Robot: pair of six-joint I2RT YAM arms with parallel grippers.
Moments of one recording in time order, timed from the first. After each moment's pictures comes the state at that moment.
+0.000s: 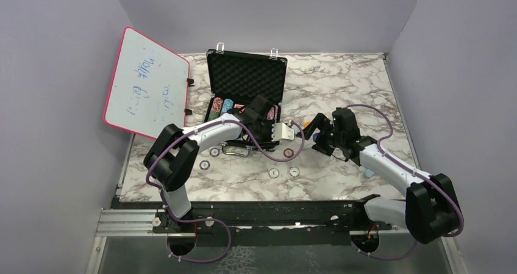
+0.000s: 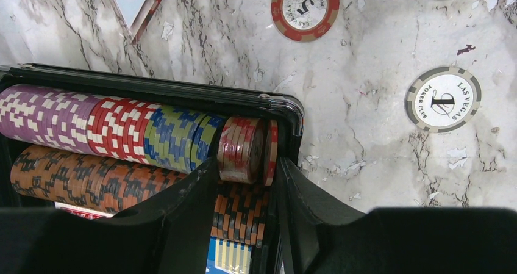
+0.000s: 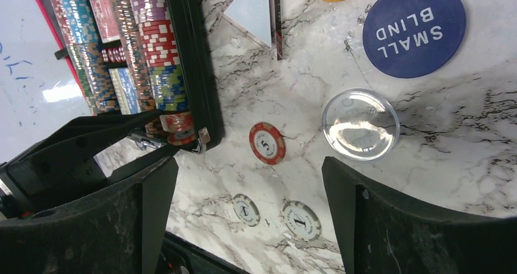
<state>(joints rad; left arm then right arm) -0.72 1.75 1.18 -0.47 0.34 0.88 0.36 1.20 0.59 -0.14 -0.20 0.91</state>
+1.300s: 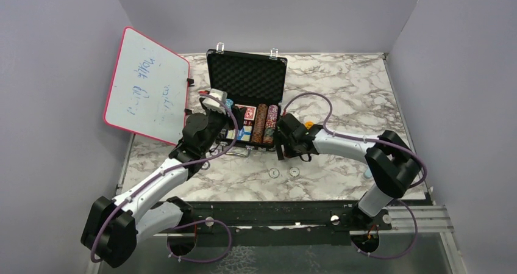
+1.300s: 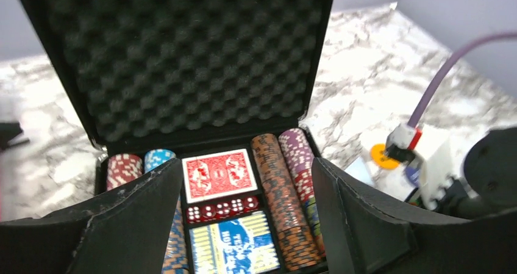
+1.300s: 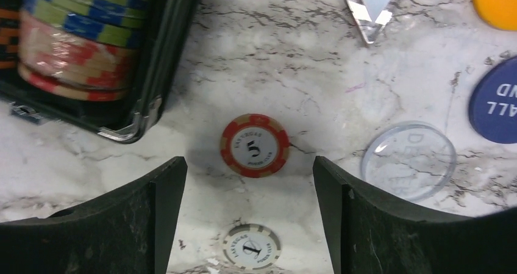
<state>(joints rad) -0.56 1.04 0.57 0.43 -0.07 -0.09 0.79 1.63 0.94 -0.39 0.20 0.49</state>
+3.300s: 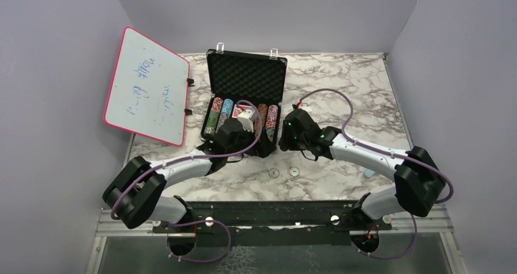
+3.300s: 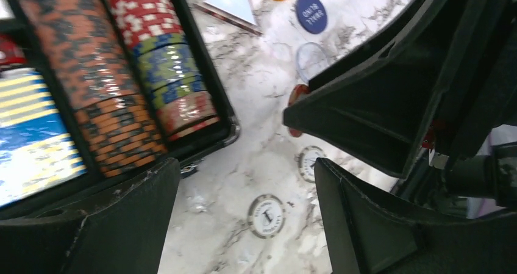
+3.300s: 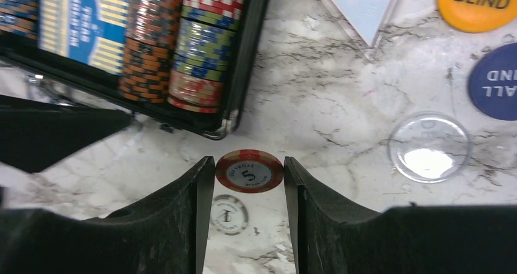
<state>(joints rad) -0.69 1.32 0.57 0.31 0.20 -0.50 0.80 1.45 0.89 -0.33 0.24 0.68</state>
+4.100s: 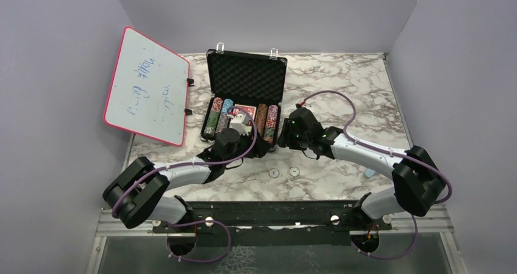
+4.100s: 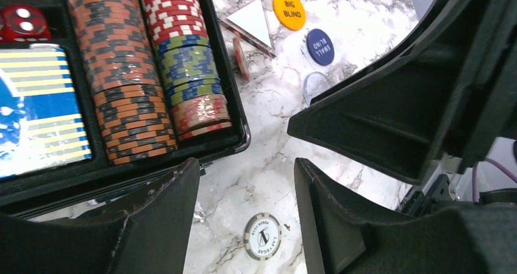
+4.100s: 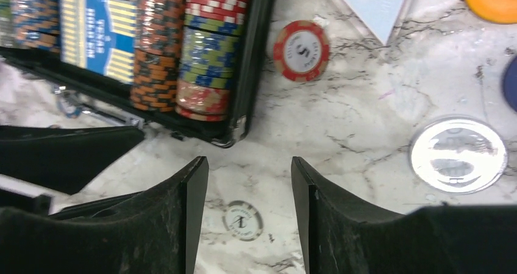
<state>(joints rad) -0.75 1.35 0.44 0.56 0.06 -0.67 0.75 1.42 0.85 -0.23 0.13 0.76</state>
